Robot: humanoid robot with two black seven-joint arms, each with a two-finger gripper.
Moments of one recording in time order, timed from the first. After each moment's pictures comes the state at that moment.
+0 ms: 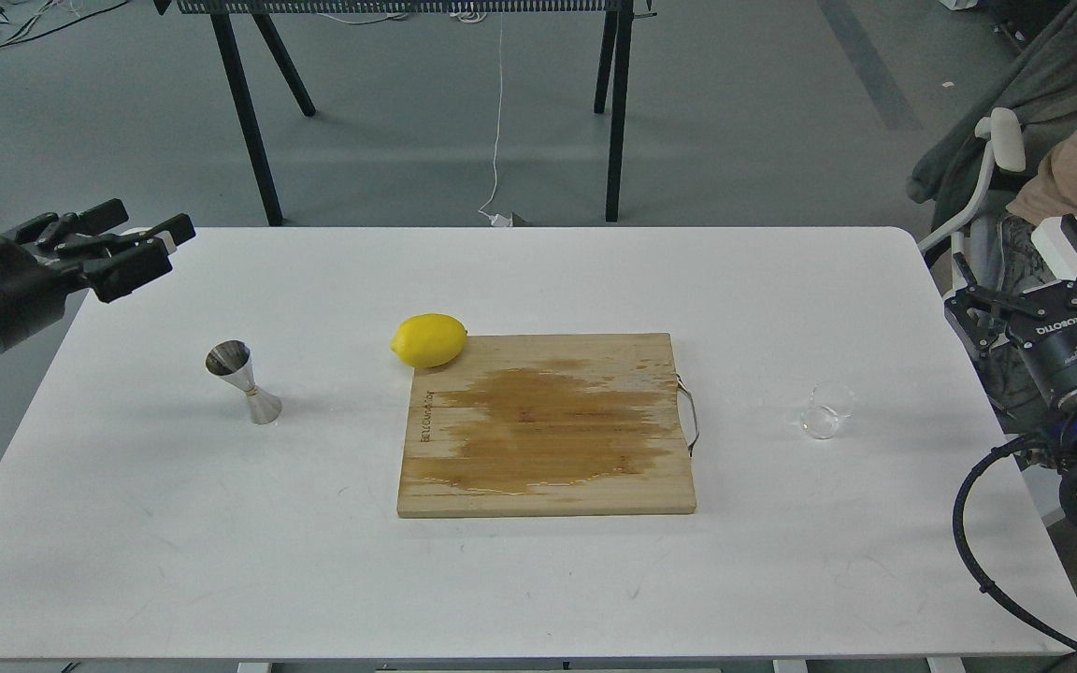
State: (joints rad) left arm -0.40 0.93 -0.80 -1.19 1.69 0.22 -0.49; right arm 0.18 -0.46 1.40 1.00 0.28 0.49 -0.08
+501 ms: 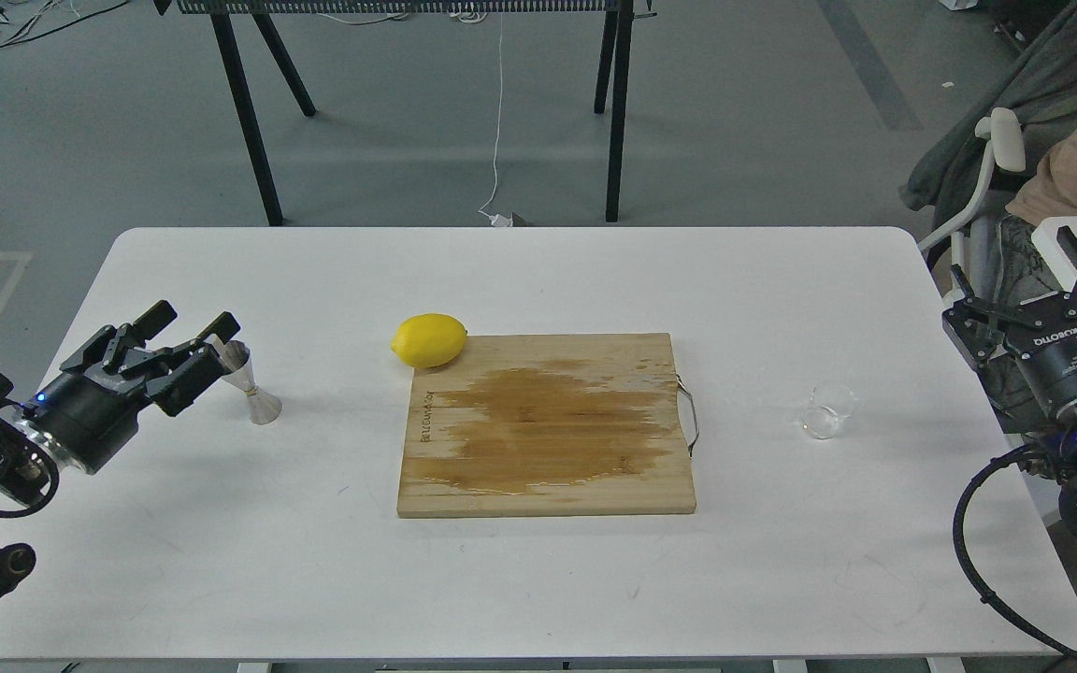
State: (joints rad) left arm -0.20 0.75 -0.81 -1.13 1.70 0.42 -0.49; right arm 0.16 -0.46 1.40 1.01 0.28 0.49 -0.08
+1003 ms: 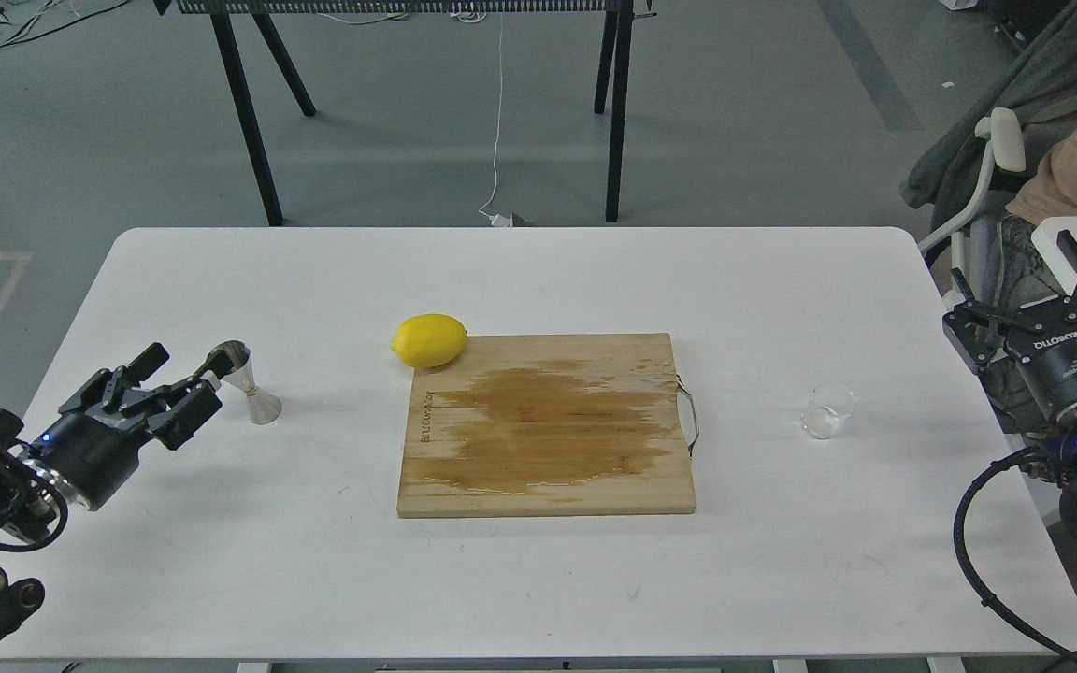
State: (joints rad) left arm -0.15 0.69 -0.80 -1.04 1.70 0.45 -0.49; right arm 0.16 -0.46 1.40 1.01 0.28 0.49 -0.08
